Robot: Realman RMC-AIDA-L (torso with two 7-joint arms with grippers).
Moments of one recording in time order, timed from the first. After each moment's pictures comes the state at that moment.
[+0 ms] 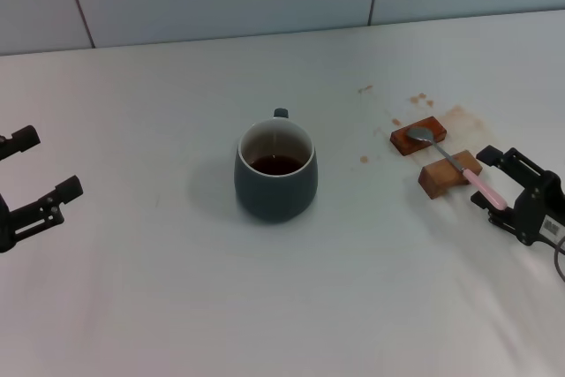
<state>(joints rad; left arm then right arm) -0.39 -1.99 0.28 0.49 1.98 1.75 -0.84 0.33 2.05 0.02 -0.19 -2.08 -1.36 2.10</state>
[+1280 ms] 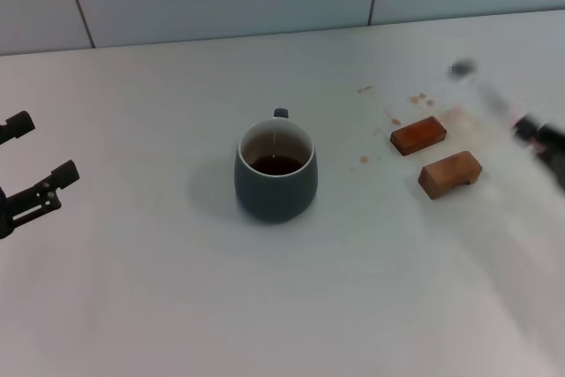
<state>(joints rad) -0.39 -1.99 0.28 0.48 1.94 1.75 -0.84 0.33 2.06 0.04 -0.24 -1.93 -1.42 1.74</state>
